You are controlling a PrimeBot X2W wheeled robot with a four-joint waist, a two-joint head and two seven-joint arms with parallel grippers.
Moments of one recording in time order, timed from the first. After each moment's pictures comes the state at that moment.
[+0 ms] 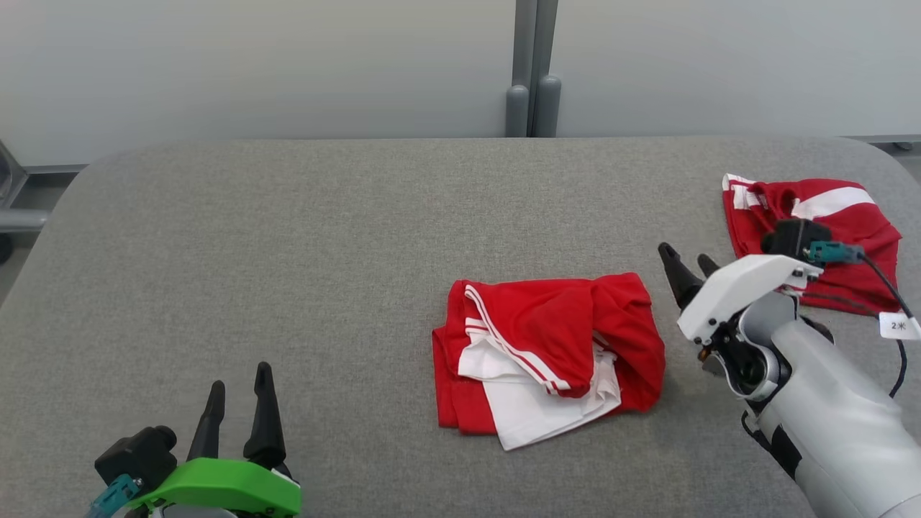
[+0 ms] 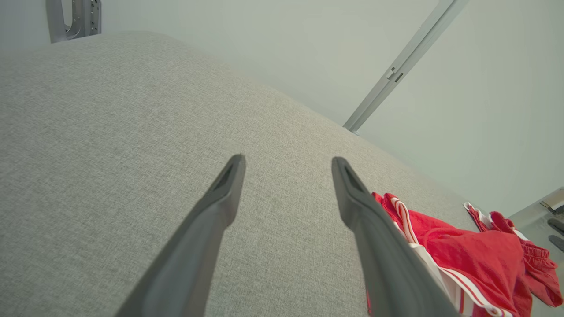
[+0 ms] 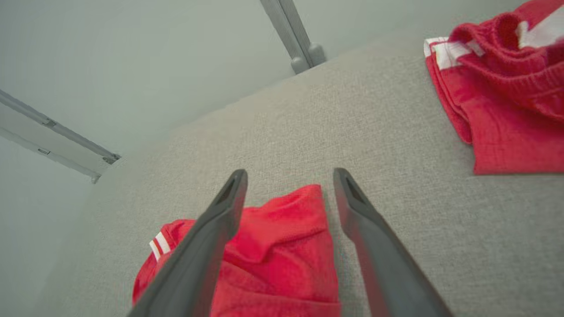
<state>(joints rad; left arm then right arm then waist) 0.07 0.05 -0.18 0.11 -0.69 0.12 -0.19 -0.53 -0.24 0.60 0.72 0.98 -0.06 -0.04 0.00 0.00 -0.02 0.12</state>
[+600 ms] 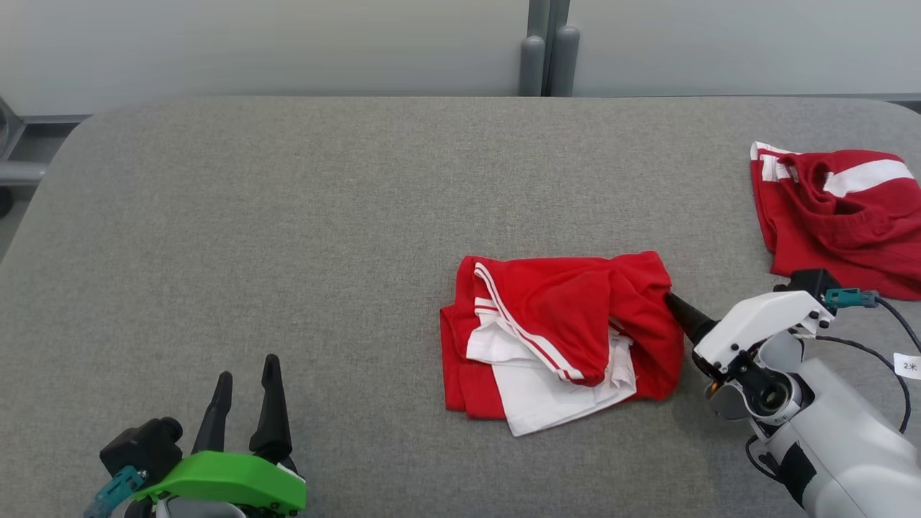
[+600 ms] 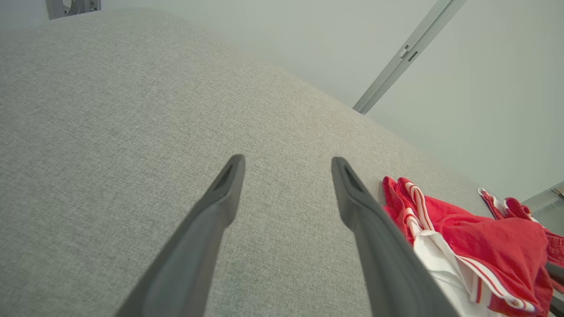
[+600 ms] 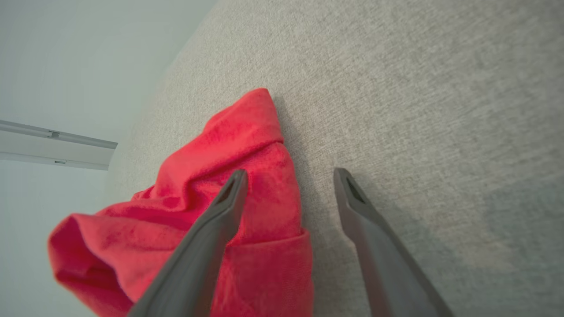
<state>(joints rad) 0.07 0.05 -0.19 0.07 -0.68 0.12 -0.17 -0.44 -0.22 0.48 0.79 1.21 -0.01 0.12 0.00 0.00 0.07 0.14</state>
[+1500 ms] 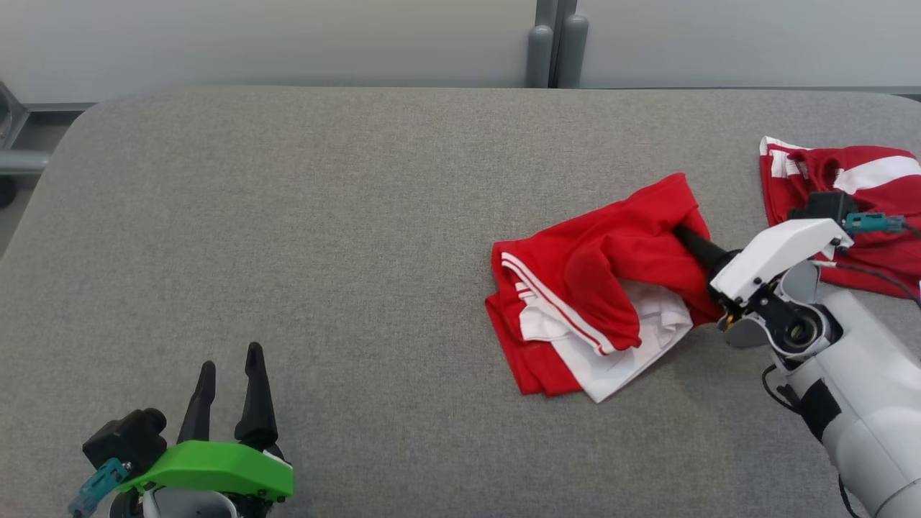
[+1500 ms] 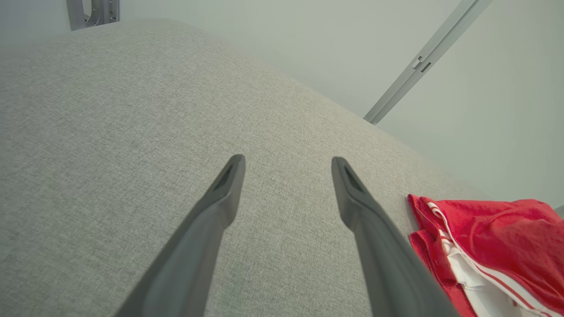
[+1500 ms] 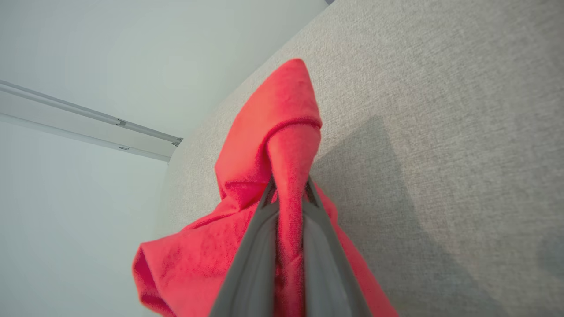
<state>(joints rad) 0.04 0.05 -0.16 0.09 -0.68 0.12 -0.18 -0.54 -0.25 0.47 0.75 1.24 0.10 0.20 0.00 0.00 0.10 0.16</state>
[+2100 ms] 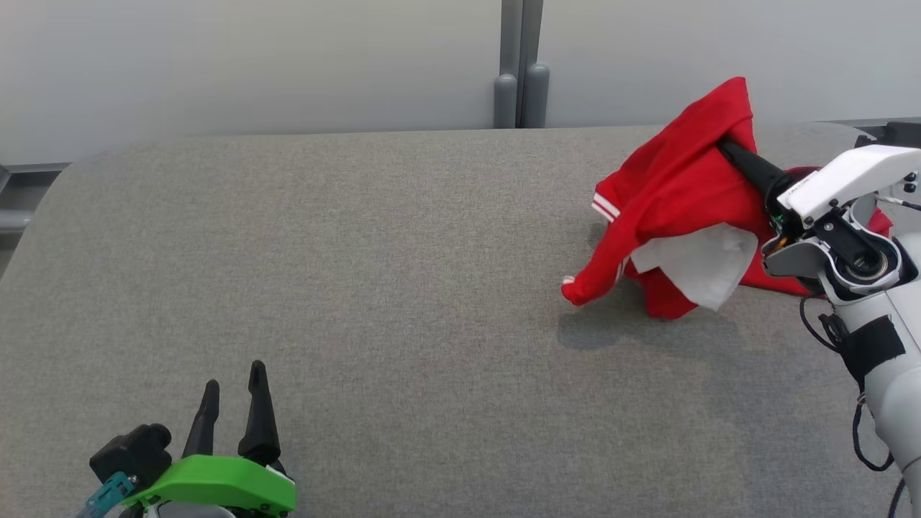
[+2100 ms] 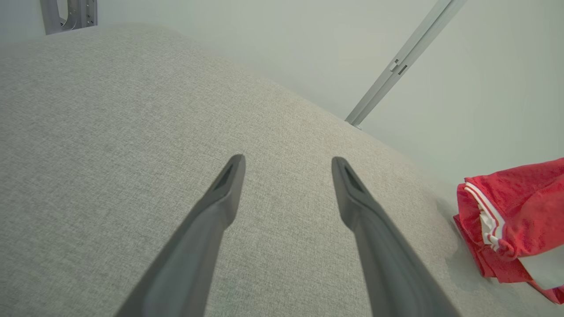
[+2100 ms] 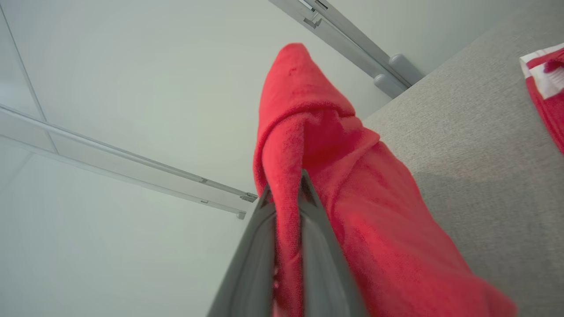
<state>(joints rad) 0.06 0.05 -0.17 0.12 -0.69 0.12 -0.19 -0.63 -0.32 0.32 0.65 1.43 0.10 0.31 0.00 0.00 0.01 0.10</state>
